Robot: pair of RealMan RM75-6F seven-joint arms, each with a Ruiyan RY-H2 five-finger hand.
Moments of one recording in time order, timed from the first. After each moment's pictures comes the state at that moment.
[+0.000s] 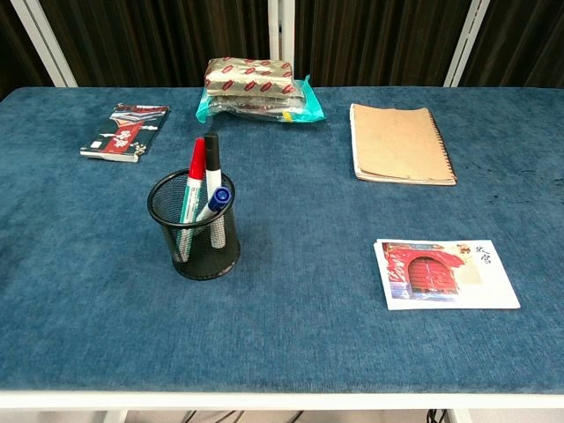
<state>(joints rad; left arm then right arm) -0.09 -1.06 -0.01 -1.73 1.55 1.49 0.11 0.01 -0.99 0.08 -1.65 -1.46 1.51 0.14</state>
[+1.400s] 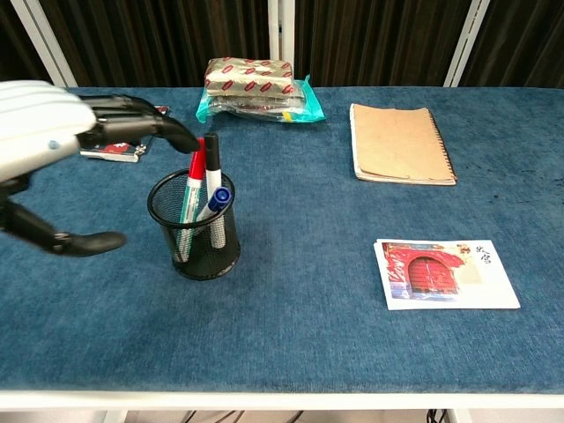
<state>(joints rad) -0.42 -1.35 -0.05 -1.88 1.74 1.07 0.43 0.00 -0.95 0.09 -1.66 -1.48 1.55 0.21</state>
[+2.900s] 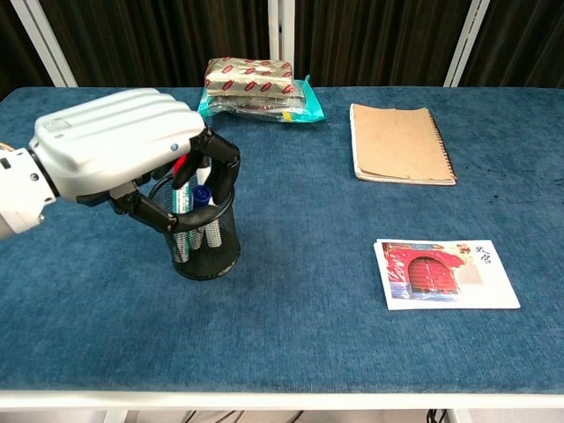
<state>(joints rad) -0.60 -1.55 -0.07 -1.67 1.65 1.08 0.43 0.01 -0.93 0.09 -1.68 -1.40 1.45 0.19</state>
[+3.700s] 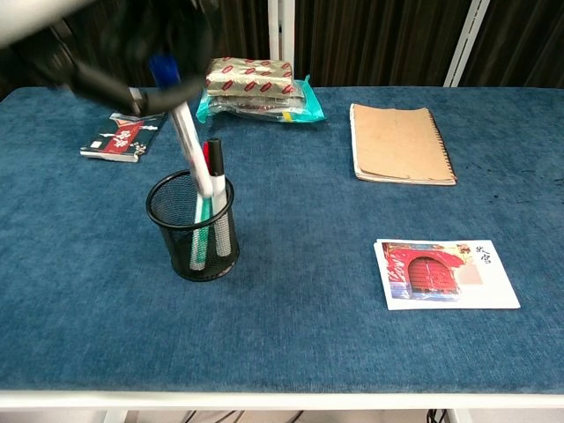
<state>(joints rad) -0.59 -1.41 -0.13 -1.85 1.78 1.30 0.41 0.01 -0.92 0.09 -1.69 -1.41 1.47 0.18</state>
